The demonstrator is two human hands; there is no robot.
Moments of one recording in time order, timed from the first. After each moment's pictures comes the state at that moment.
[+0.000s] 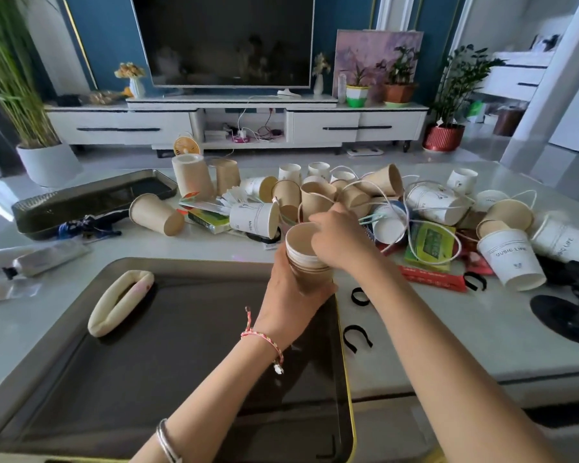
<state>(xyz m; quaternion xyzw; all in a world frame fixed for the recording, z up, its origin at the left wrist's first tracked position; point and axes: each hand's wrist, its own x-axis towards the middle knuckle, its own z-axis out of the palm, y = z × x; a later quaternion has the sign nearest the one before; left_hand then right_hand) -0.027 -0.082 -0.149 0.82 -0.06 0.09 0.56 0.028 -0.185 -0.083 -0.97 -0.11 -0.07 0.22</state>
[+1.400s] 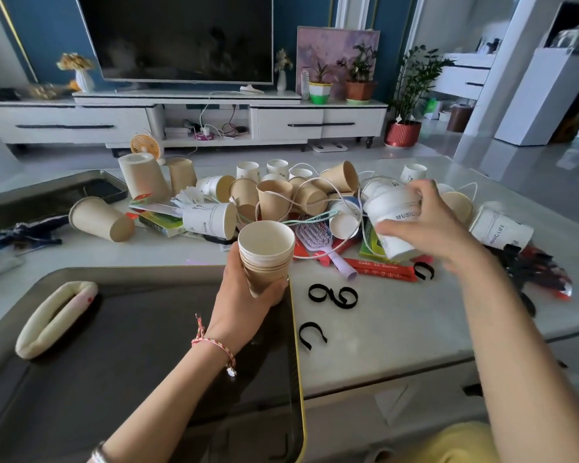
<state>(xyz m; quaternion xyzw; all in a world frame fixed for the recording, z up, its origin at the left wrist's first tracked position) -0.018 -0.084 -0.167 0.82 -0.05 0.09 0.56 0.003 -0.342 -0.068 -0.90 0.09 -0.14 0.40</state>
